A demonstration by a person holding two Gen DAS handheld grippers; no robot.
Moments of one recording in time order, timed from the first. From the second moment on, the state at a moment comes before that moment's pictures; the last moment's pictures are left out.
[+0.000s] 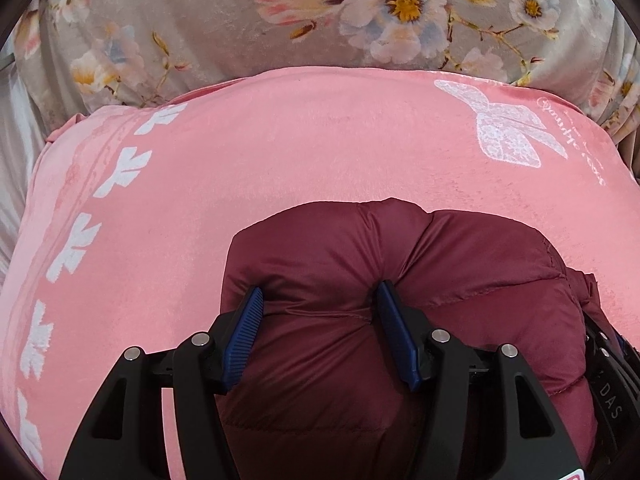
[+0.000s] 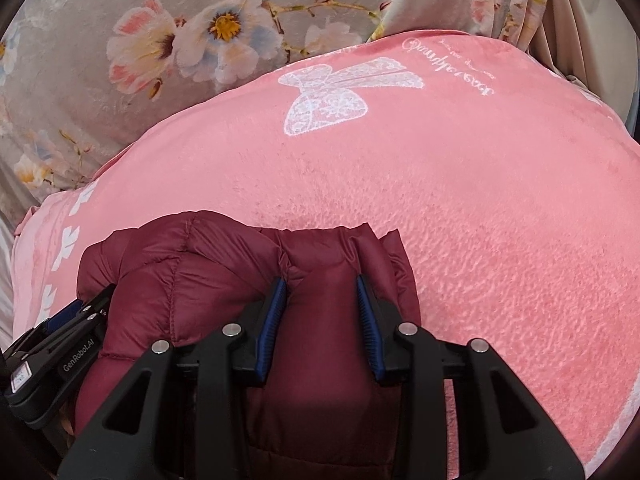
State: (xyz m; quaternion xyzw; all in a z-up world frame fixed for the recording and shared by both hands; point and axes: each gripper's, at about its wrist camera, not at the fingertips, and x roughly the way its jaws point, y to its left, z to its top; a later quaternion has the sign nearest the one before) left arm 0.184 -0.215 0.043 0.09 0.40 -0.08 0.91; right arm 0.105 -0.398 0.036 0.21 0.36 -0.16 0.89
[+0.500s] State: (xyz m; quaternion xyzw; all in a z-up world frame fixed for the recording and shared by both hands) left arm 0.185 -0.221 0.036 0.10 0.39 -0.08 0.91; right arm 0.106 -0.398 0.035 0.22 0.35 -0.16 0.90
